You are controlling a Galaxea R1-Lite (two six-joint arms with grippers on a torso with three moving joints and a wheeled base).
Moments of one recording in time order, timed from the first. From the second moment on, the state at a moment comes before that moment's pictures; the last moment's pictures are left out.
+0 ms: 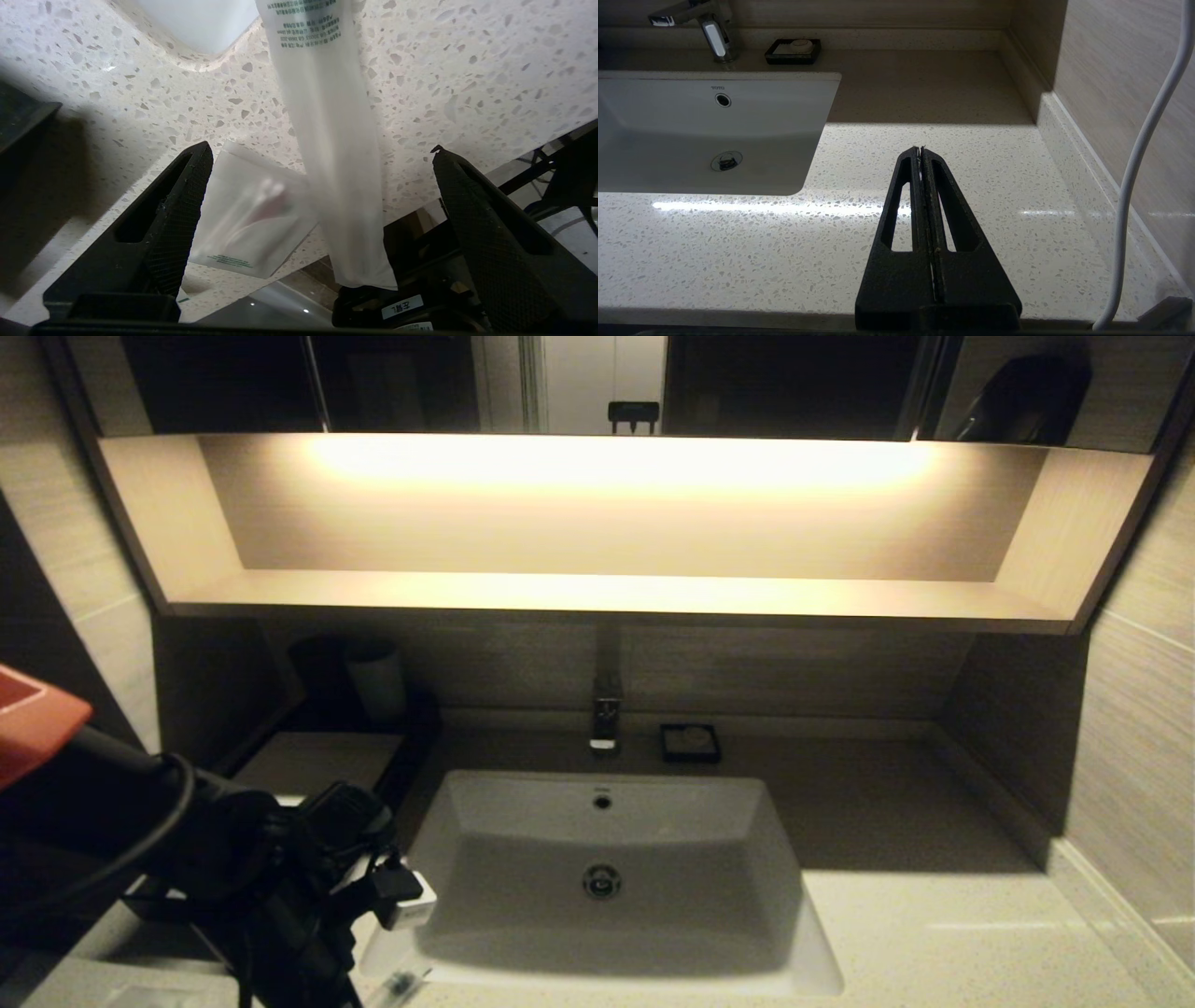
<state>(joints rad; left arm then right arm) -0.33 1.85 -0.80 0.45 -0.03 0.51 0.00 0.00 0.00 0.01 -0.01 0.00</state>
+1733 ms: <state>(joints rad) -0.33 1.79 -0.67 0.20 0.23 0.53 0.00 0.00 0.00 0.01 -0.01 0.00</state>
